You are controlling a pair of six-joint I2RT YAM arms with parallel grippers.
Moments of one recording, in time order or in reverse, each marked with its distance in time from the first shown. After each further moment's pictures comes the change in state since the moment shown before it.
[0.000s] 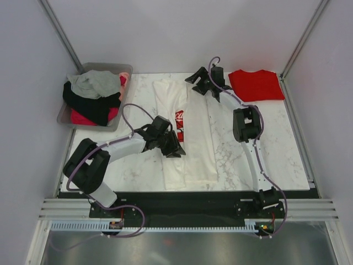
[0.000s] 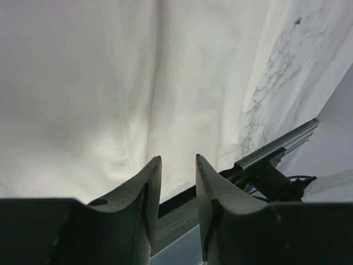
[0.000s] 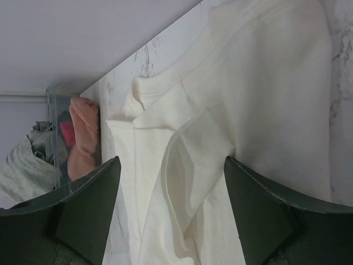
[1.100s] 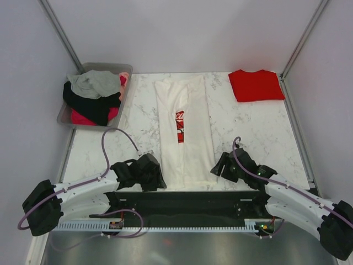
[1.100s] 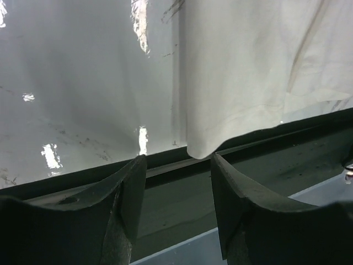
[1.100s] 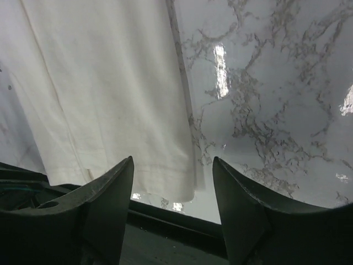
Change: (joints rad) left arm -0.275 -0.629 -0.412 -0.317 -0.317 -0.088; right arm 0.433 -1.960 -2.052 -0.340 0.384 0.028
